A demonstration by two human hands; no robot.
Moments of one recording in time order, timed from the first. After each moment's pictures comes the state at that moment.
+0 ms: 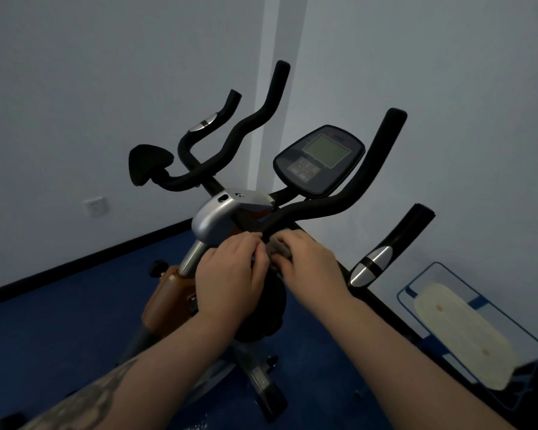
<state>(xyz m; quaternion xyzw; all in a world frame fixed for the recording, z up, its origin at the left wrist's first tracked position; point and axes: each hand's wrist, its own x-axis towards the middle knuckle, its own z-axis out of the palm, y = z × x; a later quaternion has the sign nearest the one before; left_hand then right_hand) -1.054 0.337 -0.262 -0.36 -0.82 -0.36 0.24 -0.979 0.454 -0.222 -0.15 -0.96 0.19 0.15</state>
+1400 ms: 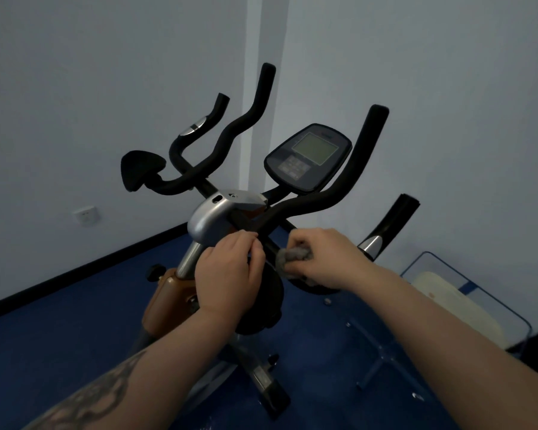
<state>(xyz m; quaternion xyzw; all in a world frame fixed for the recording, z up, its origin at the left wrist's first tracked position) -1.058 0.336 -0.265 -0.36 -0.82 -0.36 0.24 -0.968 0.486 -0.201 -0.16 -0.97 0.20 0.03</state>
